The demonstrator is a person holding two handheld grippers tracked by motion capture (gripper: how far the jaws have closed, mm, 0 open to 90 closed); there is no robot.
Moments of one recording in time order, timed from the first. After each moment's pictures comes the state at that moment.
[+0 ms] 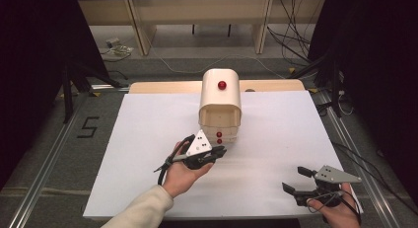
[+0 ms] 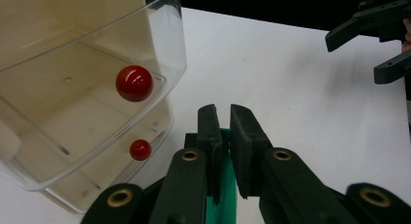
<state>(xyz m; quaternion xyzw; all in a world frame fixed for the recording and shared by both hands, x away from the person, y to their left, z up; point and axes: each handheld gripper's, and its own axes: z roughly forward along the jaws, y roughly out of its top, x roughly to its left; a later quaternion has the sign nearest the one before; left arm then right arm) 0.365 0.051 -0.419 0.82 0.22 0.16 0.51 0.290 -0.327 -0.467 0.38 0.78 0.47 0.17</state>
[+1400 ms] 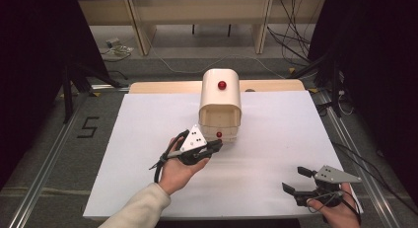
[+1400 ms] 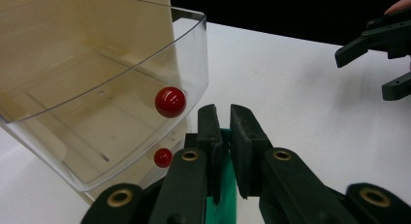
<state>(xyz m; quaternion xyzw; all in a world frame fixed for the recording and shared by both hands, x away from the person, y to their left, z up) 0.367 0.062 -0.405 0.81 0.23 0.18 0.52 0.291 -0.327 -0.467 0.38 0.78 0.47 0.17</state>
